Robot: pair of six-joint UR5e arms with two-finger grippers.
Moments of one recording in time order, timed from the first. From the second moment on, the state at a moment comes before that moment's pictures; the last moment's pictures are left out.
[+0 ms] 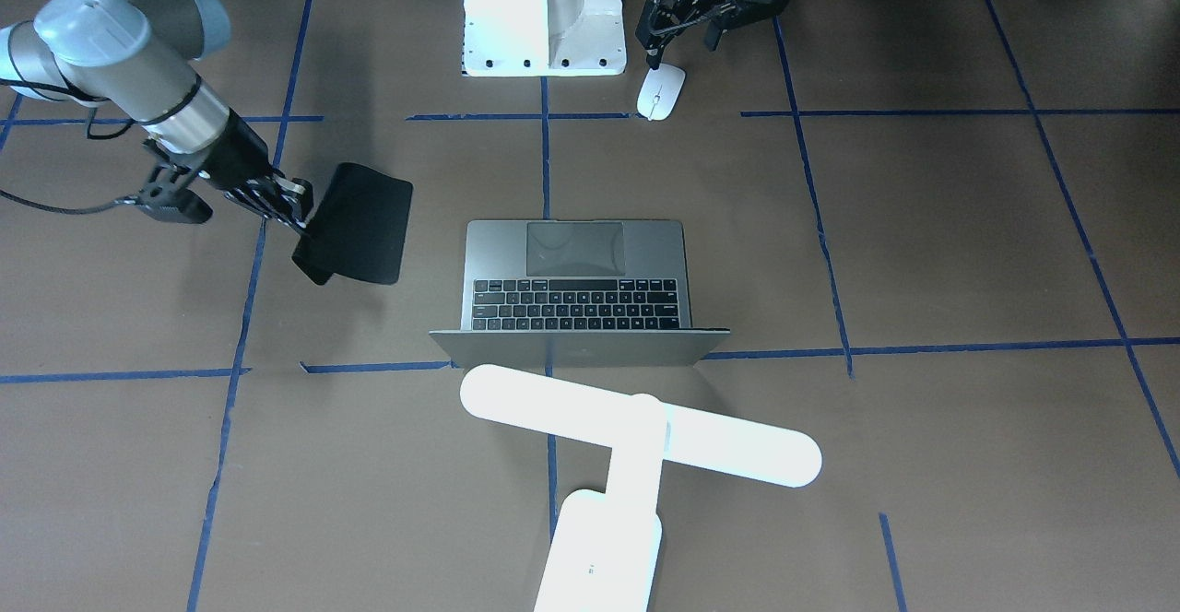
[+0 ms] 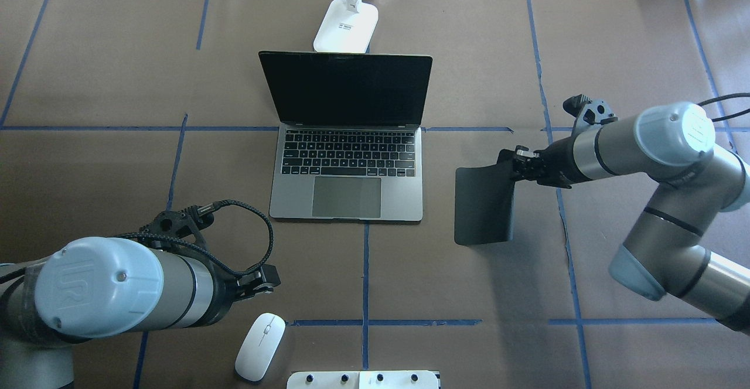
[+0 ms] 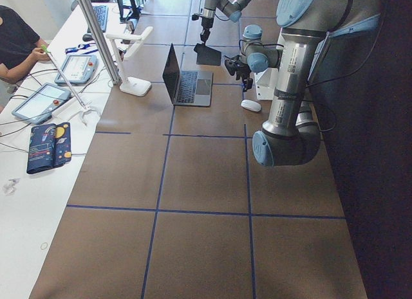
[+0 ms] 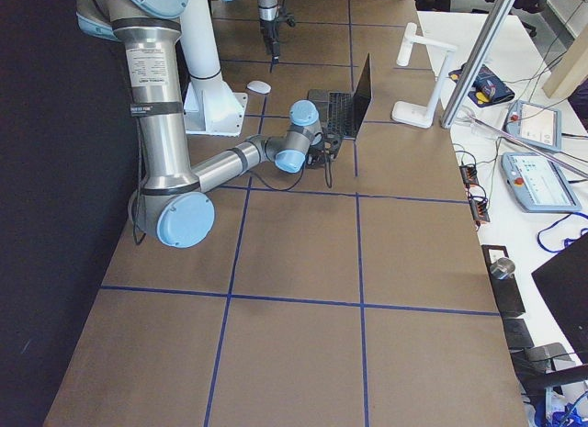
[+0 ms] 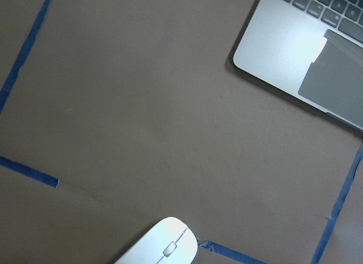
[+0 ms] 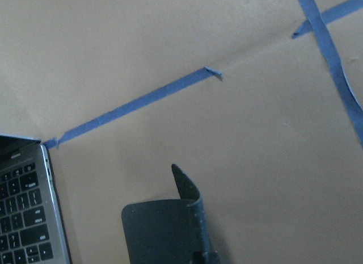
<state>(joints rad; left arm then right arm) -0.27 -1.87 -2.28 -1.44 -1.71 -1.78 0.71 -1.38 1.73 -0.88 1.99 1.56</state>
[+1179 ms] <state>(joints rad) -0.17 -1.81 -2.22 -1.44 -1.69 -1.40 0.81 -1.30 1.61 -0.90 2.04 1.43</state>
